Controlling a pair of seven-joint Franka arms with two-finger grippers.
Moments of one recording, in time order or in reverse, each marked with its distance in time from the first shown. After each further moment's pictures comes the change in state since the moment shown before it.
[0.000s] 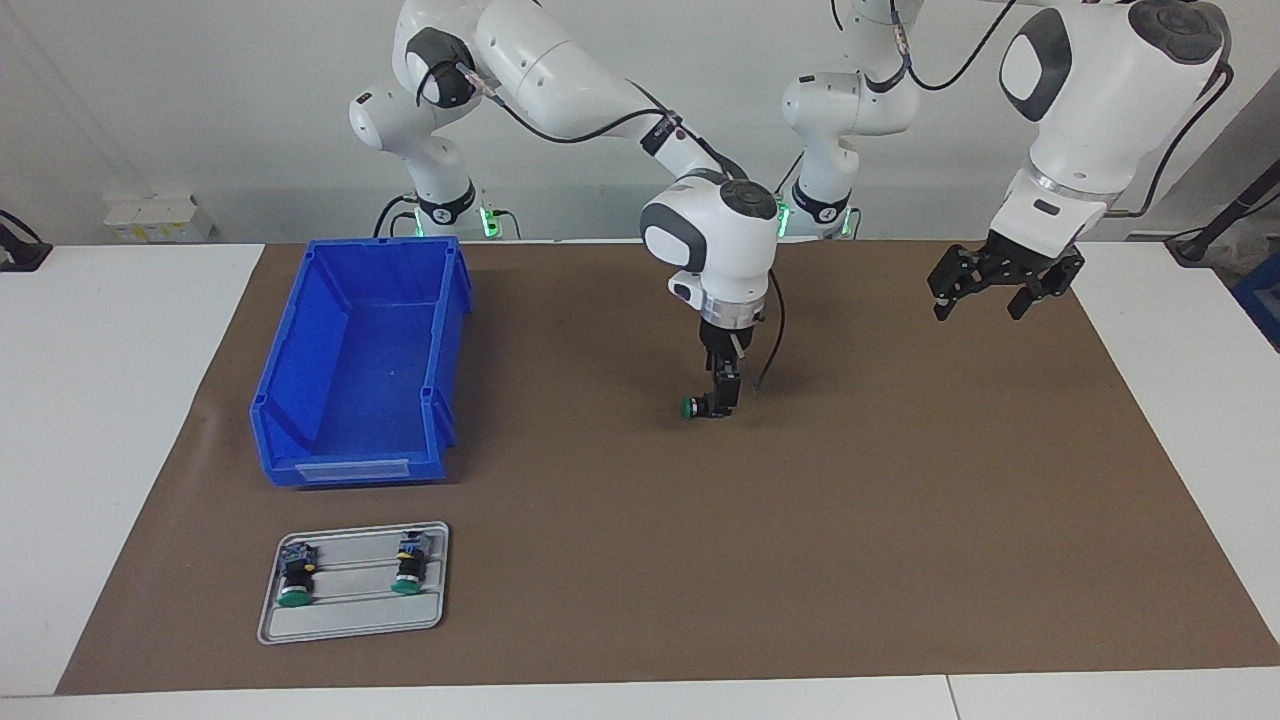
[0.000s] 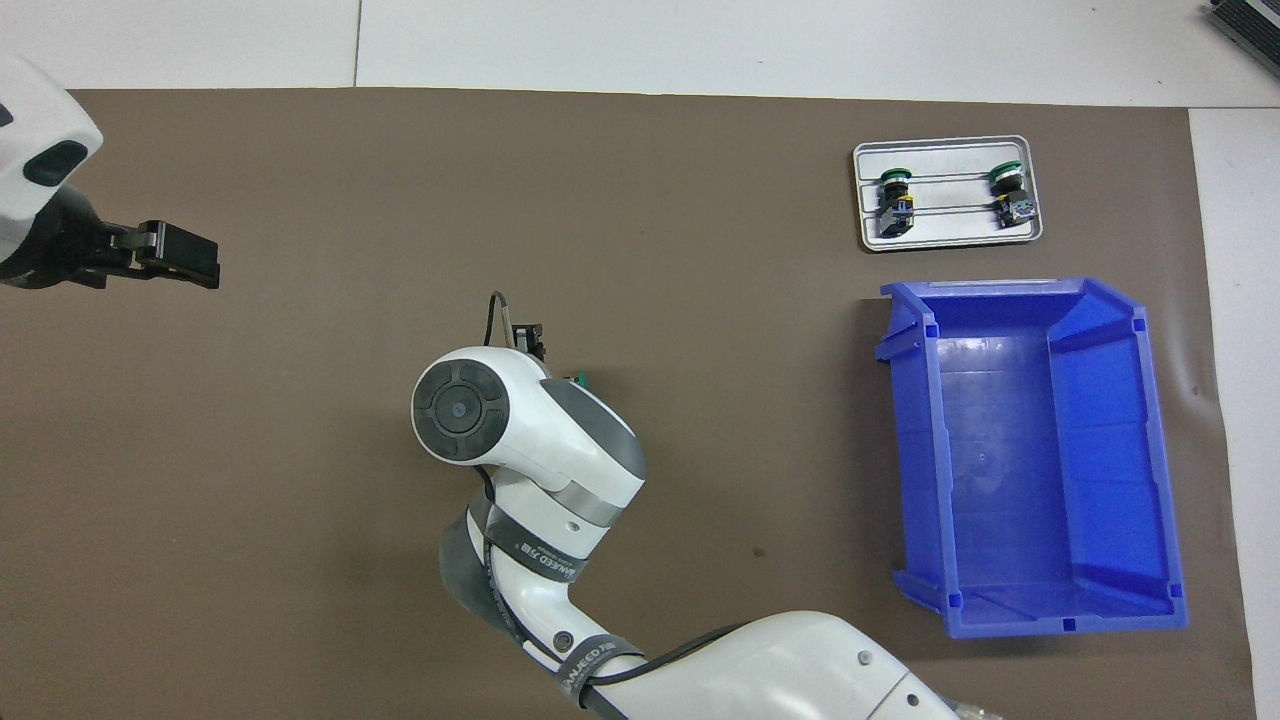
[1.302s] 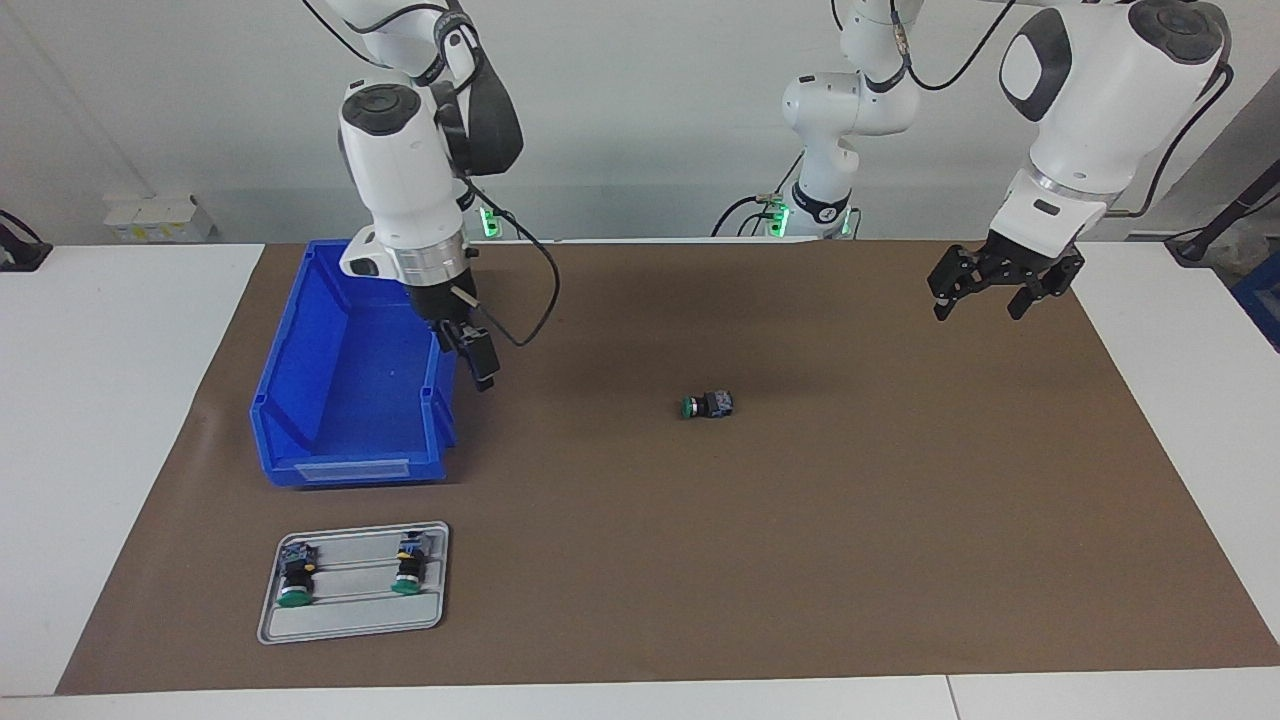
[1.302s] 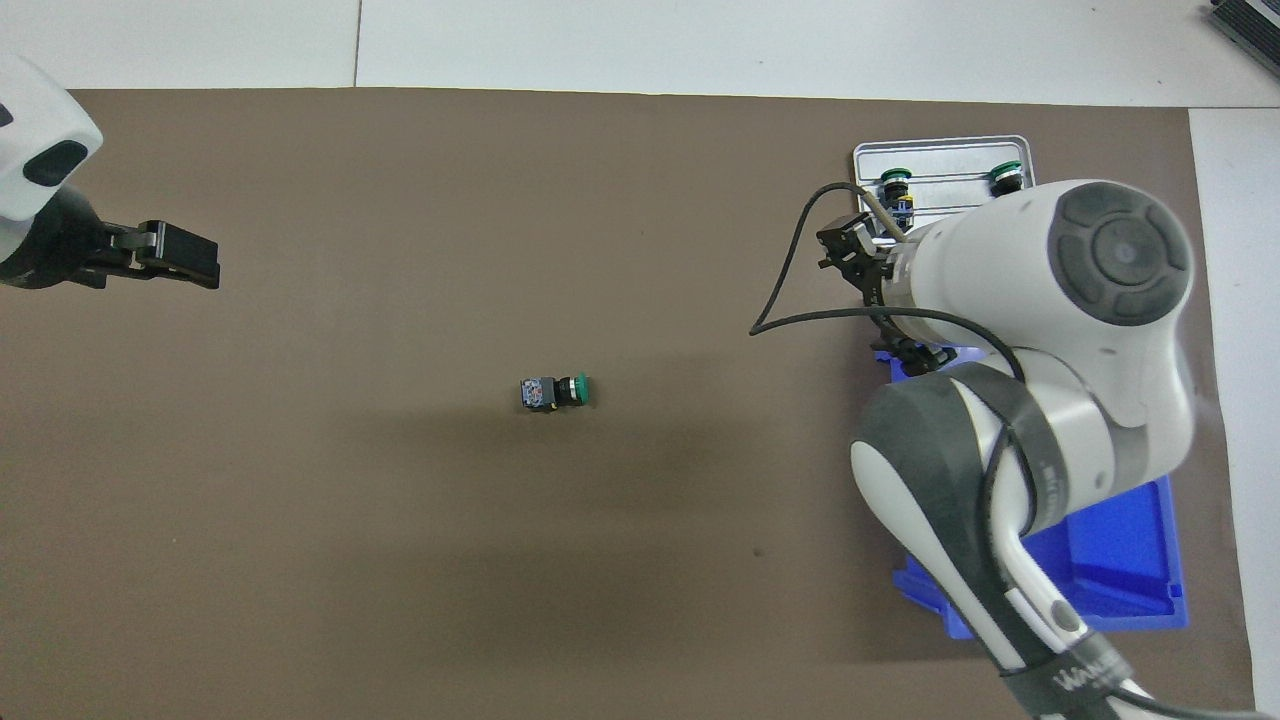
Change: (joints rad) left arm 0.000 0.000 0.000 0.000 0.000 0.000 0.000; right arm -0.531 -0.536 -0.004 -0.431 0.179 -0.064 -1.345
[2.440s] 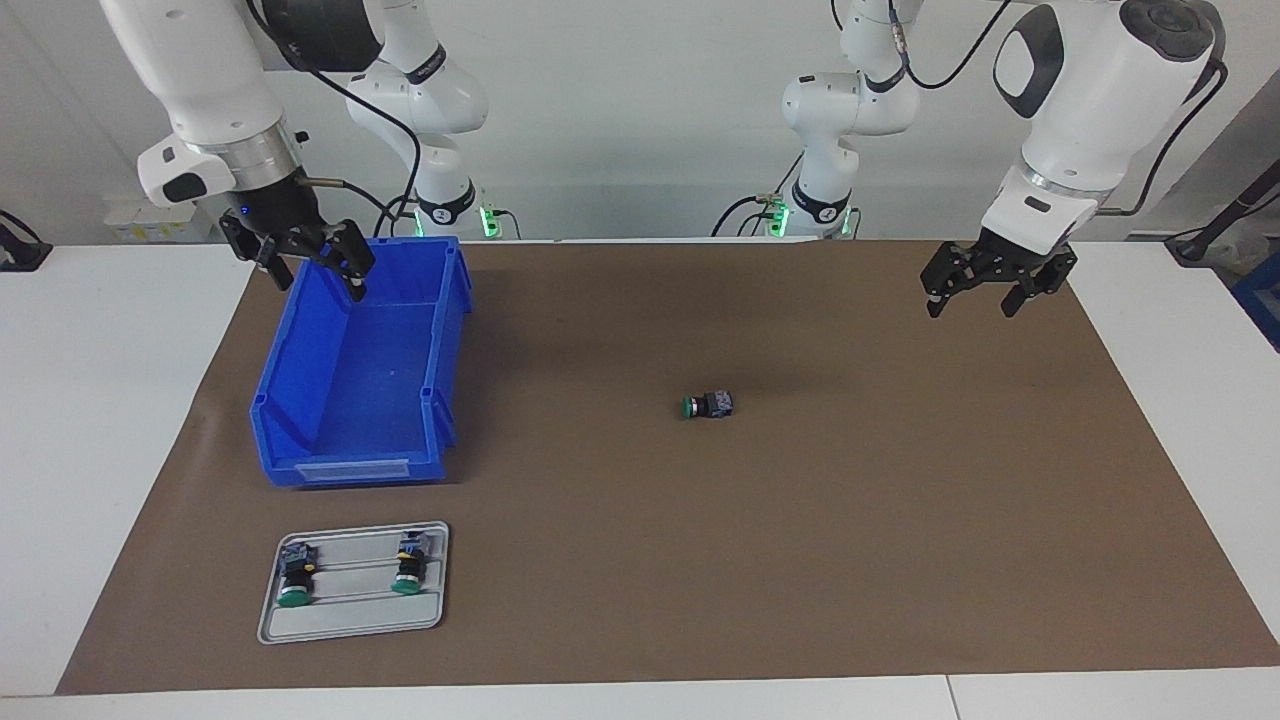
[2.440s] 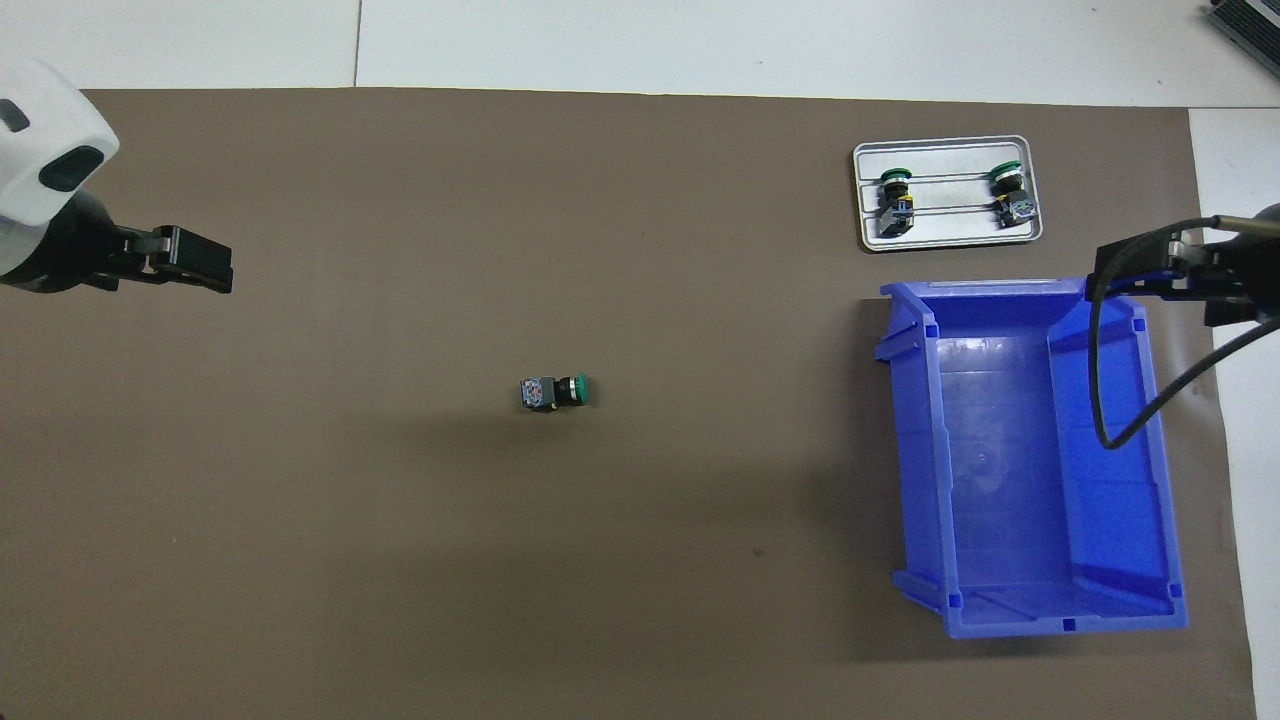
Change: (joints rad) left arm -0.004 -0.009 -0.025 0.000 -0.002 -0.008 0.002; right arm -0.190 -0.042 0.001 0.355 0.013 -0.506 -0.813
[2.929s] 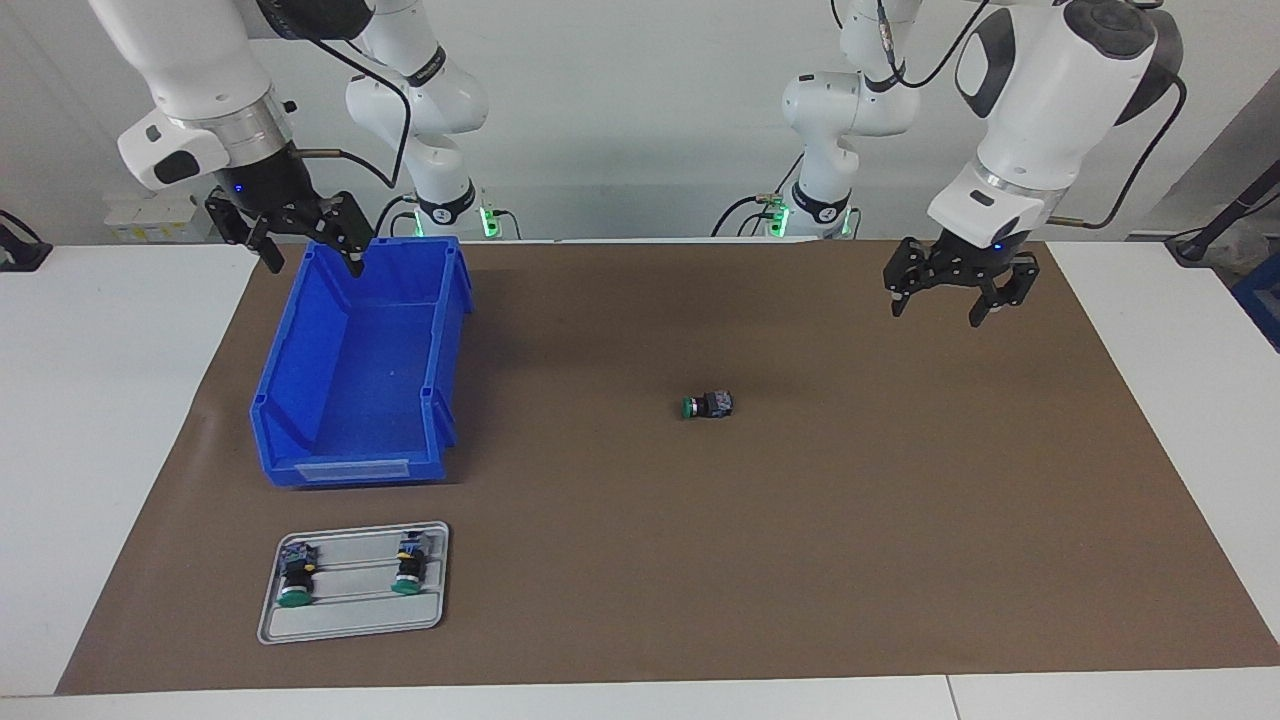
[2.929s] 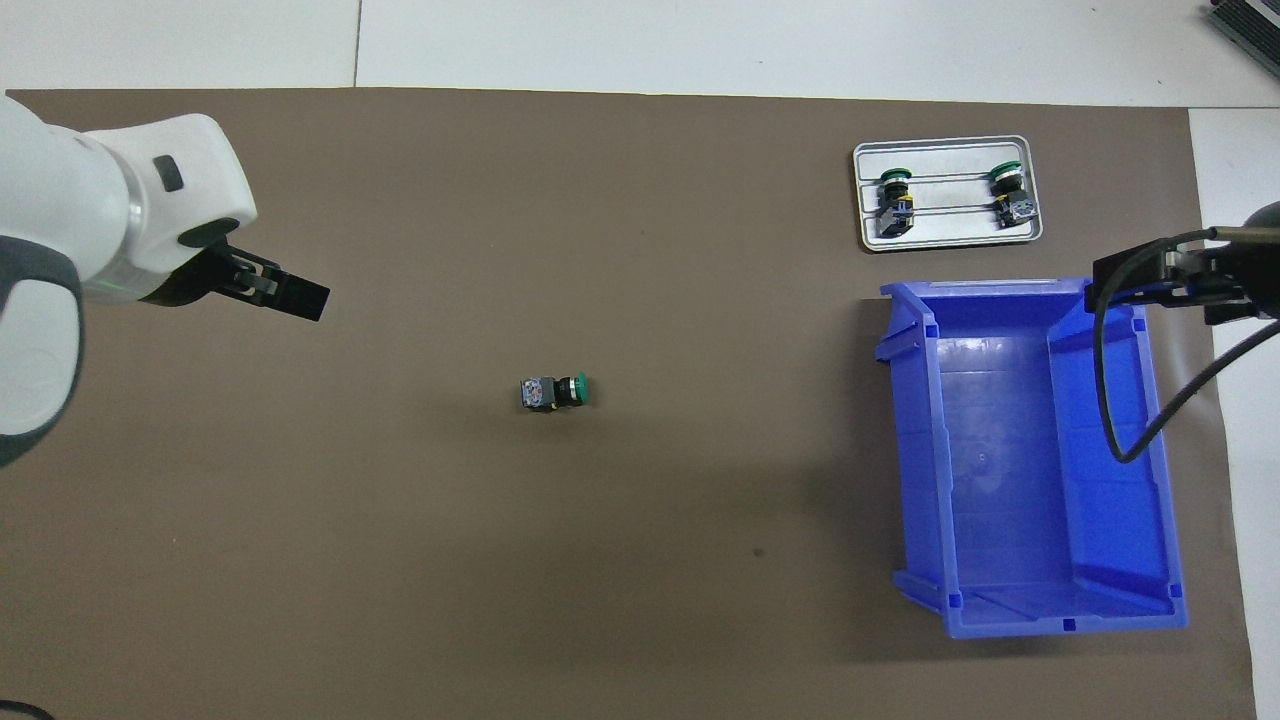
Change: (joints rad) left arm -0.111 -0.035 -0.015 -0.153 -0.007 0.181 0.297; right arm -0.008 0.013 -0.003 0.003 0.000 -0.023 -0.093
